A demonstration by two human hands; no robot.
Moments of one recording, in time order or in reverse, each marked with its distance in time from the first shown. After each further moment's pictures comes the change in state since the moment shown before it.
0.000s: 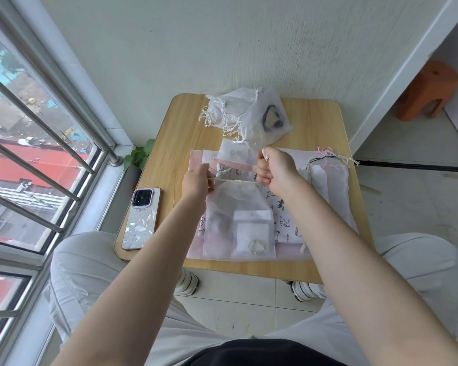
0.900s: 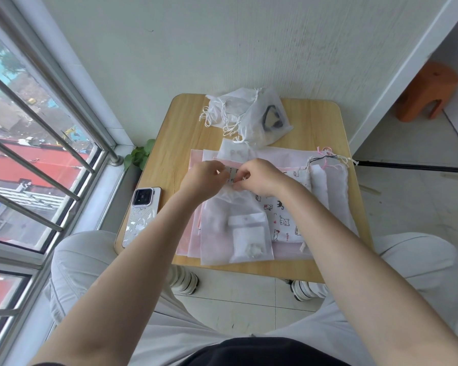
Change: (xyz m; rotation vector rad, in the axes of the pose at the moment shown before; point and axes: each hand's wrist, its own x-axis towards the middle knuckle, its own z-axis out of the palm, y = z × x) left_hand 0.005 0.010 -0.005 1.052 -0.182 0.535; right_hand -0.018 0.000 0.005 -1.253 -0.309 -0.363
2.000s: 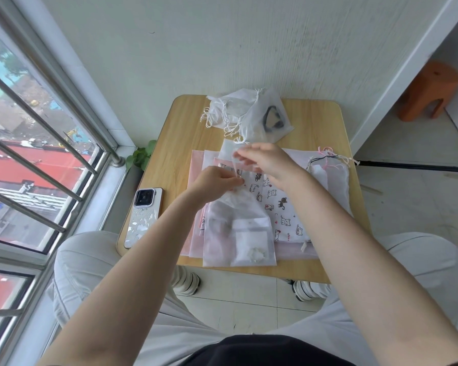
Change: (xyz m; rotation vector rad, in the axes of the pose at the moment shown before) left_hand -0.008 0.012 0.001 -0.401 -0.223 -0.086; right_hand 0.015 0.006 -0.013 0.704 0.122 0.075
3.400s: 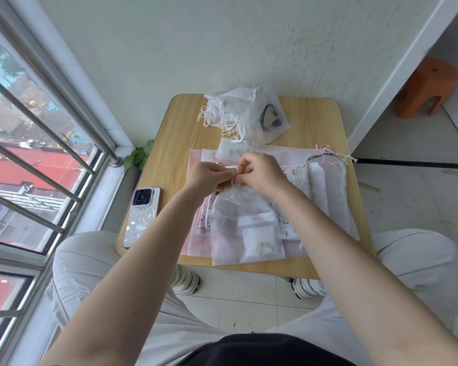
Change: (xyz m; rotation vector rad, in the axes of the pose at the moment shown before) left_hand -0.001 0.000 -0.002 -0.276 0.128 -0.063; right_hand -0.015 0.022 0.015 -0.445 0.130 -0.145
